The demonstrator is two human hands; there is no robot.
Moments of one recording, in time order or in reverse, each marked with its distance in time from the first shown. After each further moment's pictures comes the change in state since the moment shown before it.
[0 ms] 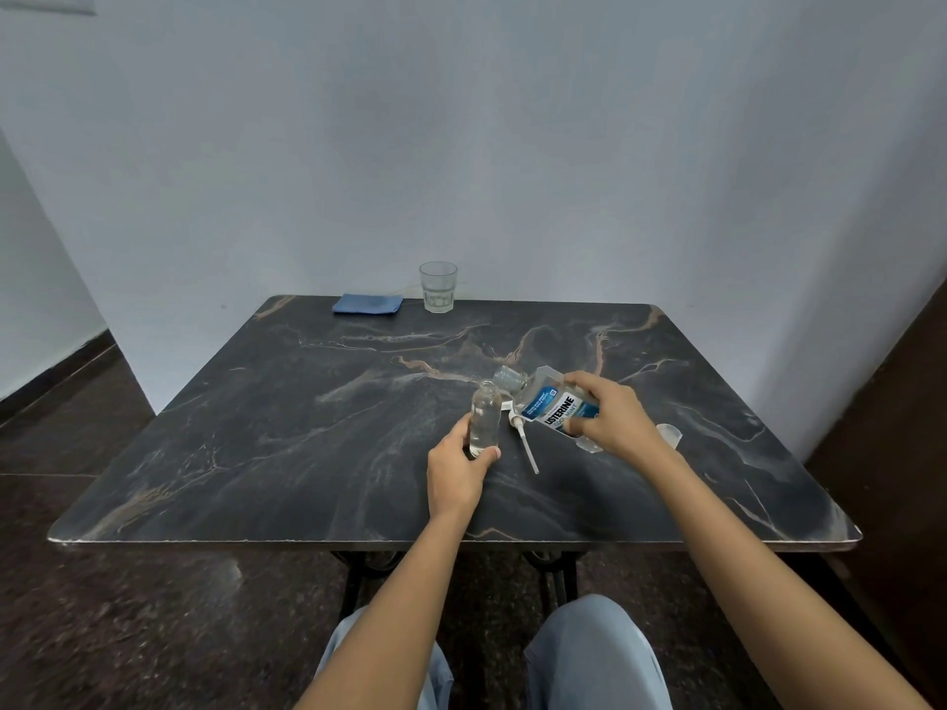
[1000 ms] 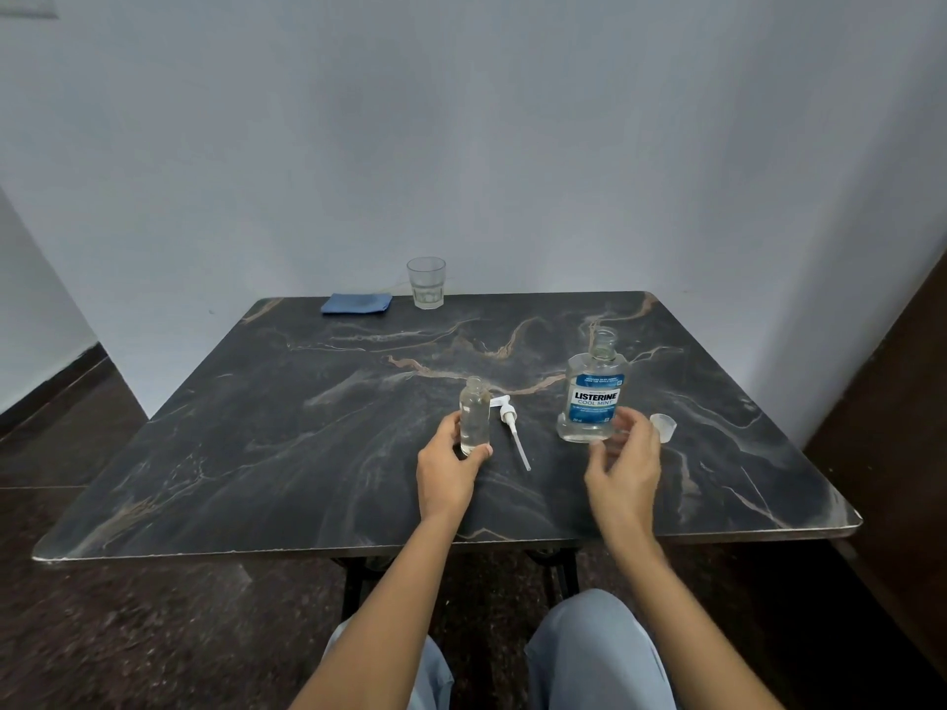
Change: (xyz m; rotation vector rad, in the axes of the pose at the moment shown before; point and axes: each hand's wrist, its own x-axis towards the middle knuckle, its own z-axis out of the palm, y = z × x) left_hand -0.007 0.013 -0.005 0.011 0.002 -0.013; right_hand -0.059 0.024 0.058 0.395 0.616 0.124
